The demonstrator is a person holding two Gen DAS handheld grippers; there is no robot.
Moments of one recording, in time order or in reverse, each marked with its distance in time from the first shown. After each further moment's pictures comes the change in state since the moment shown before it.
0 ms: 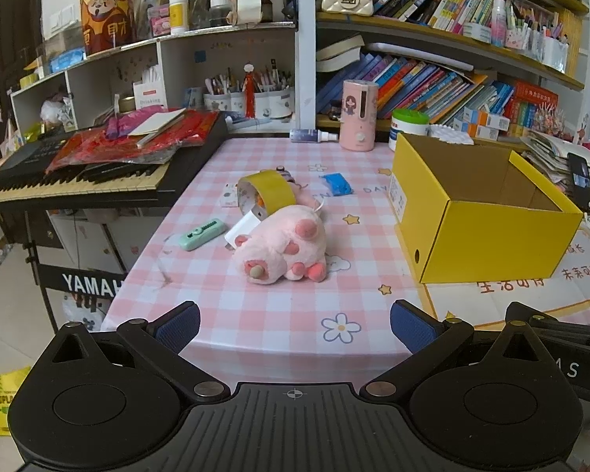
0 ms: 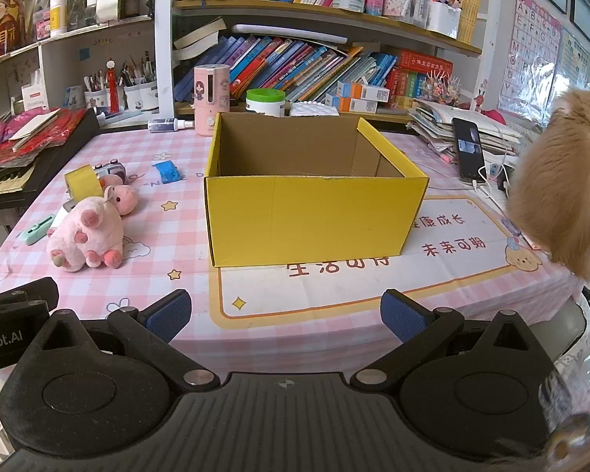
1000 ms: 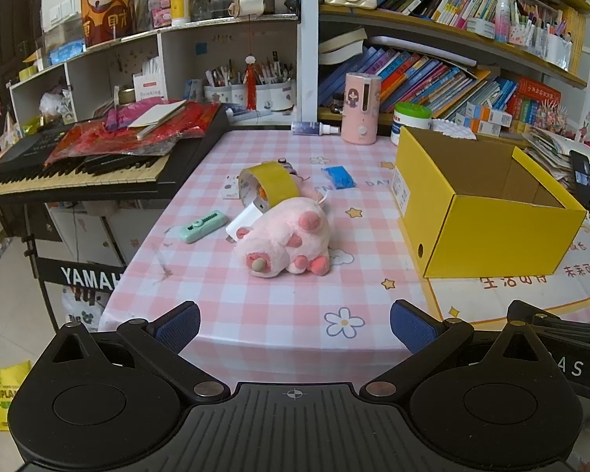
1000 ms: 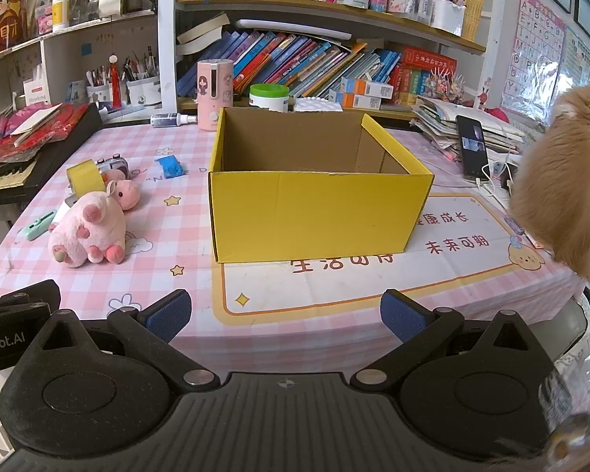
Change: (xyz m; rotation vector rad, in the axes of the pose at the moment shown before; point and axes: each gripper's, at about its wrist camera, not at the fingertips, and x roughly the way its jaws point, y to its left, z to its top) left arm 0.006 0.003 -0.002 -0.006 0.020 -0.001; right arm 0.004 0.005 -0.003 -0.001 0.011 0.002
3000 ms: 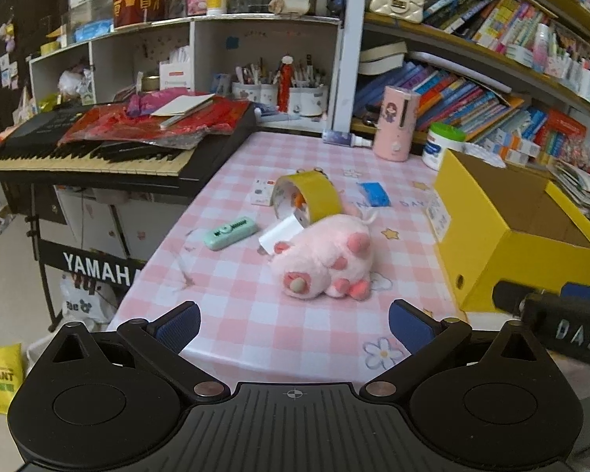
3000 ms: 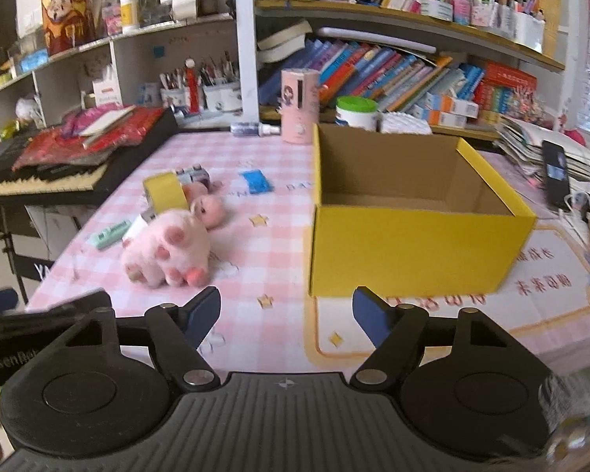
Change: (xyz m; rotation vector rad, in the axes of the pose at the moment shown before) left arm 0.033 0.042 0.013 -0.105 -0.022 0.021; right arm 0.022 0.037 0.033 -0.057 -0.020 0.243
